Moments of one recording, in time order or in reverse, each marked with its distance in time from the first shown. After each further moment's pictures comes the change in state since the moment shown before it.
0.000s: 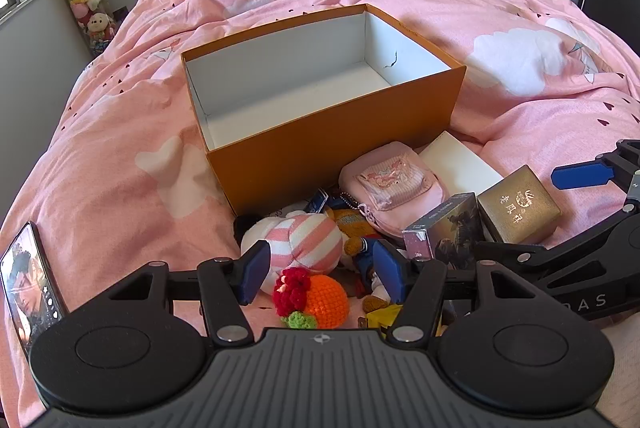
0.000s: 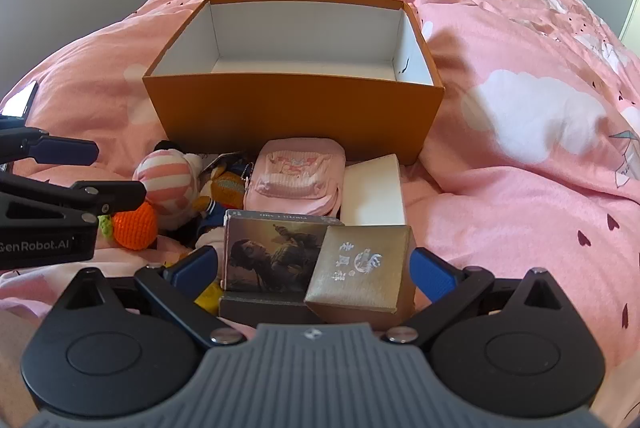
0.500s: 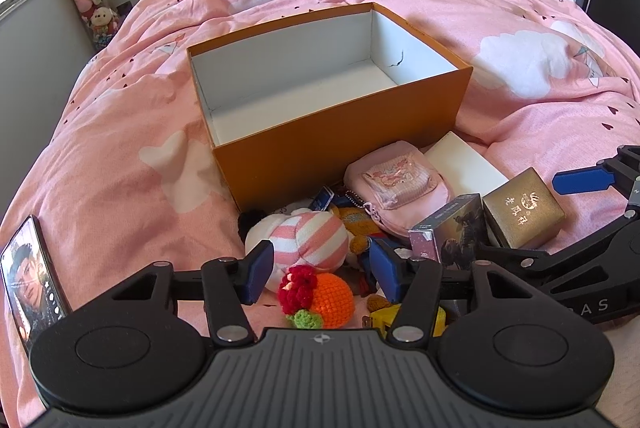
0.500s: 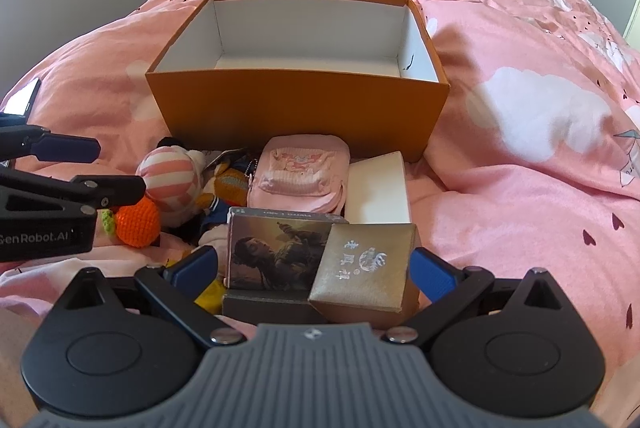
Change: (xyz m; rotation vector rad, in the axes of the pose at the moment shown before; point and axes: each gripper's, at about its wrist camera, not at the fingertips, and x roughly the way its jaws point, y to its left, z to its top) left arm 0.002 0.006 -0.001 -0.027 0.011 -0.001; right arm 0.002 0.001 0.001 -0.006 0.014 0.014
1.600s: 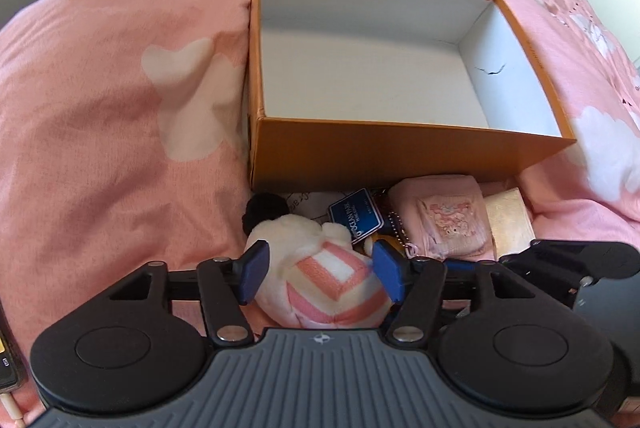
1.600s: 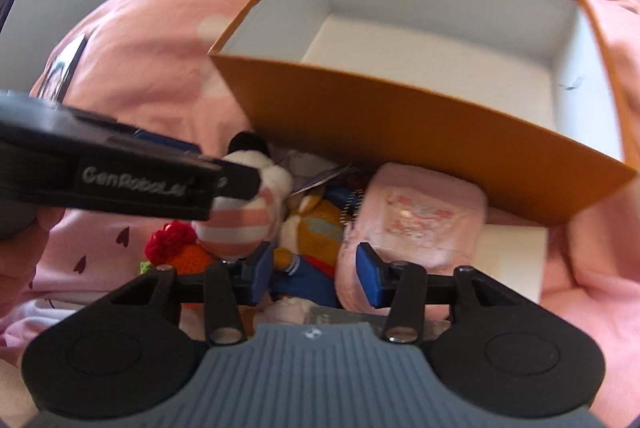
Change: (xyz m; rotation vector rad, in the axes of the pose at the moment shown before) left arm 0.088 0.071 0.036 -0.420 0.256 -0.096; right arm 0.095 0.040 0.071 -0.225 0.227 0.327
